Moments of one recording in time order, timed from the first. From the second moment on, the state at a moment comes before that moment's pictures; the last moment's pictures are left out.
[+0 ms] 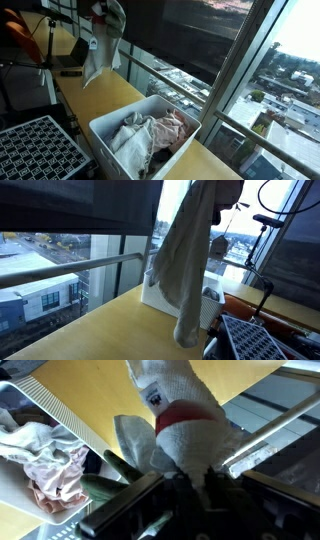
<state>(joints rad) 0.08 -0.39 0.21 -2.12 0.18 2.08 0.65</state>
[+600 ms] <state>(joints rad) 0.07 -0.28 0.21 -2.25 0.17 2.25 0.65</state>
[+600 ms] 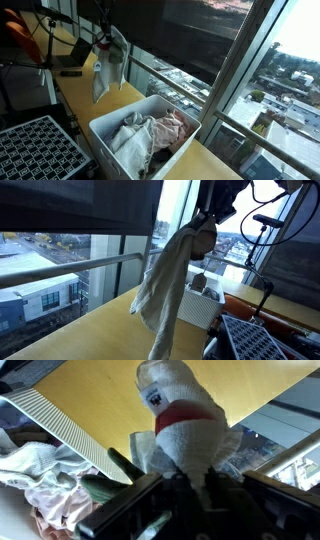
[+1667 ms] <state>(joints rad) -0.02 -0.21 0.14 -2.24 0.00 2.32 0.64</state>
